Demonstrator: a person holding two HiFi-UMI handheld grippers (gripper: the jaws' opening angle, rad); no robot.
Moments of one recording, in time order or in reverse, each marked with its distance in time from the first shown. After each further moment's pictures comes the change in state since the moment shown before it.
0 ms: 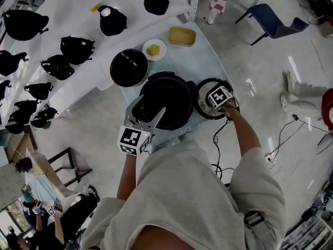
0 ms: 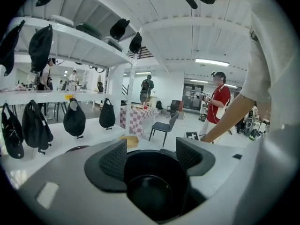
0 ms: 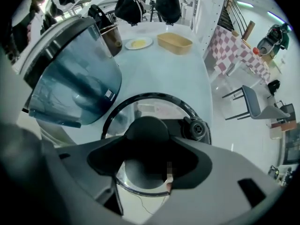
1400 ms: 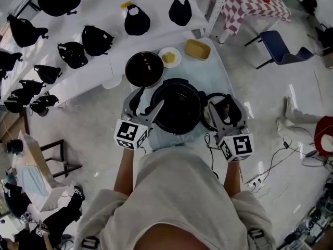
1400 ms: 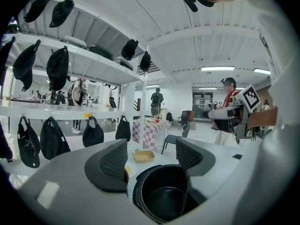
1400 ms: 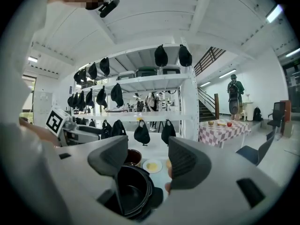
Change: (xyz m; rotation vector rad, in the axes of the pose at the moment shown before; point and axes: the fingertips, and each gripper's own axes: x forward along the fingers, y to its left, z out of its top) left arm -0.051 0.055 0.046 0.018 -0.168 0.137; right arm -0.362 0.134 0.116 0.032 -1.274 -0.120
